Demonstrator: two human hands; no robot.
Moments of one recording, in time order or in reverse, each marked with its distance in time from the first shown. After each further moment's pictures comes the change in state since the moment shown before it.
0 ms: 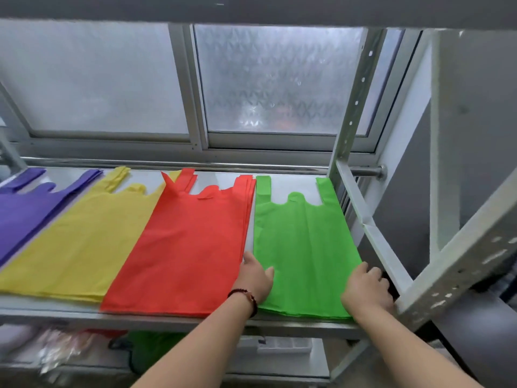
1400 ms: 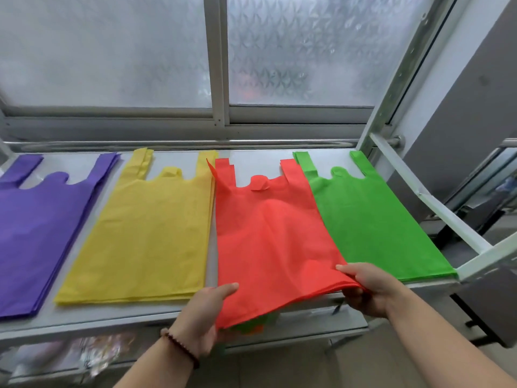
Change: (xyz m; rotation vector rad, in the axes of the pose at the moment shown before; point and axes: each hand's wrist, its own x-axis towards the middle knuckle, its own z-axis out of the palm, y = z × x) left_hand -0.022 -0.220 -0.180 -0.919 -0.427 -0.396; right_hand -0.114 -0.156 0.023 1.376 -0.684 0.325
